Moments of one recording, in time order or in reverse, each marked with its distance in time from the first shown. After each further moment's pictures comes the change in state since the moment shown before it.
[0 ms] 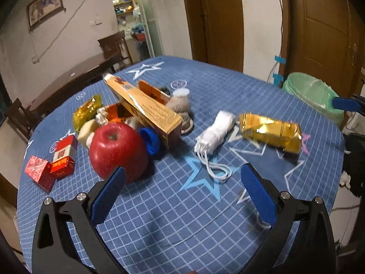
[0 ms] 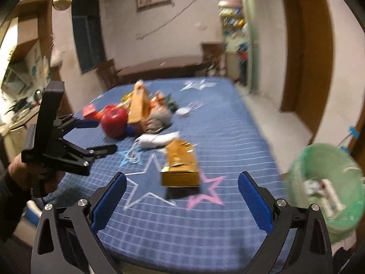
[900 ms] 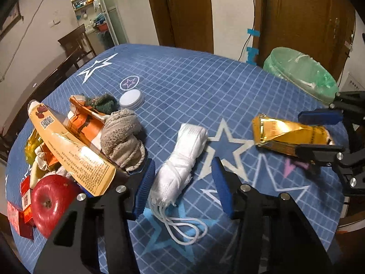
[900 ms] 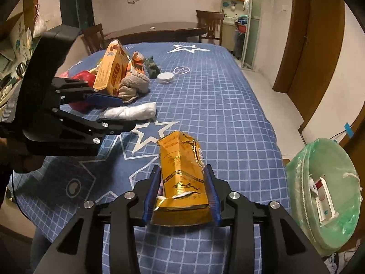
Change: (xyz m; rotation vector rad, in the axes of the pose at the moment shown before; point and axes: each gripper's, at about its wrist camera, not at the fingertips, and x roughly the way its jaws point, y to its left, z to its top) left arm 0.078 -0.035 0.048 0.144 0.140 -0.136; right arm 0.060 -0.023 0.007 -0.074 0.183 -0.129
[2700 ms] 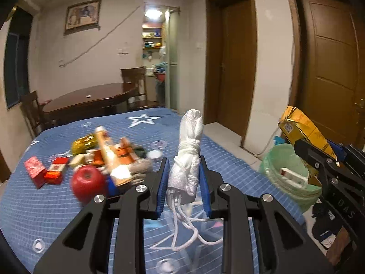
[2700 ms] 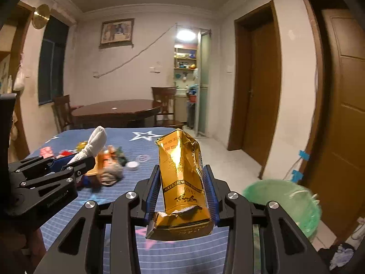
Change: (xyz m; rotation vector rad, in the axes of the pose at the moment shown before) left arm -0.129 -0.073 -0.010 -0.353 -0.474 0.199; right arm -0.164 -0.011 -0.027 0.169 -0.532 -0.317
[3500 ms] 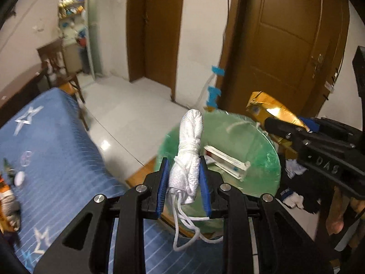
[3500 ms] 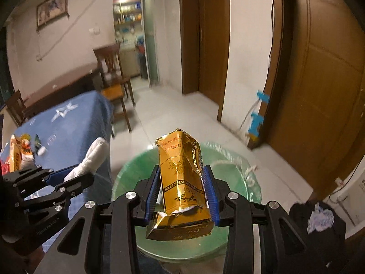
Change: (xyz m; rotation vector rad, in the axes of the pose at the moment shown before) left arm 0.165 -0.205 0.022 0.185 0.354 -0.397; right arm 0.104 -0.275 -0.016 0.188 0.427 -0.190
